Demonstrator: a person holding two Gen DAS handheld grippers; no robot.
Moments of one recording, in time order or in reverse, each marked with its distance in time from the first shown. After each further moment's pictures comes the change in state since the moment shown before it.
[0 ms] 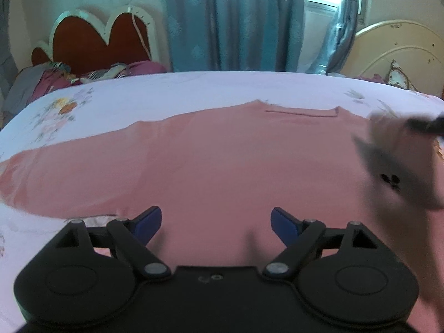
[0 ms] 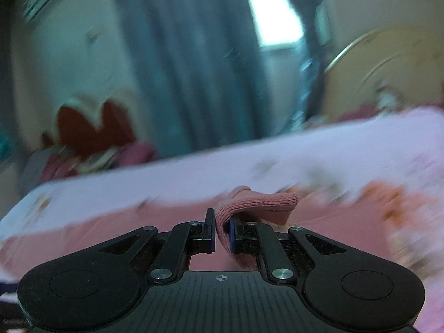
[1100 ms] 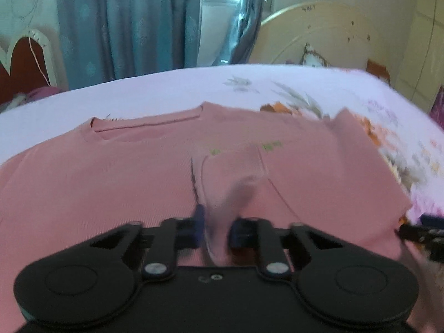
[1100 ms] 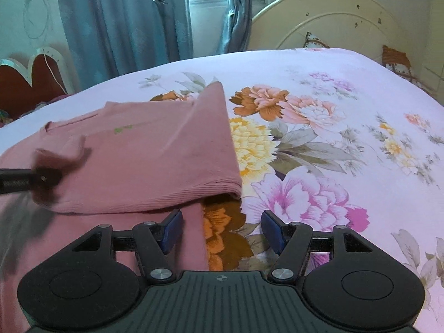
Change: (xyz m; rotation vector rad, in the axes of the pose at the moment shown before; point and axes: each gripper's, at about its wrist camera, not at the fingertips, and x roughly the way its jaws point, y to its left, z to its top) left arm 0.076 -0.148 0.016 0.175 -0.060 -0.336; right arm -0.071 -0.132 -0.080 0.043 0.124 -0.373
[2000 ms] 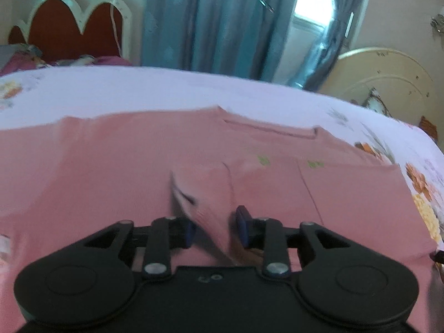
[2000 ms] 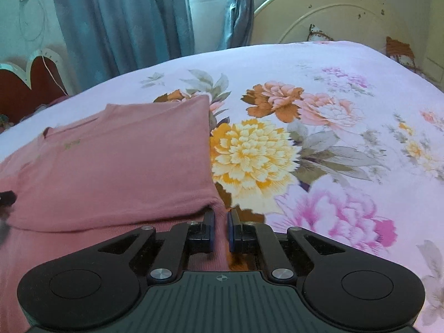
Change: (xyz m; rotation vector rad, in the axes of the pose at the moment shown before) left arm -0.040 0.109 -0.017 -0.263 -0.049 0.180; right arm 0.009 0.004 0.016 0.049 0.018 0.029
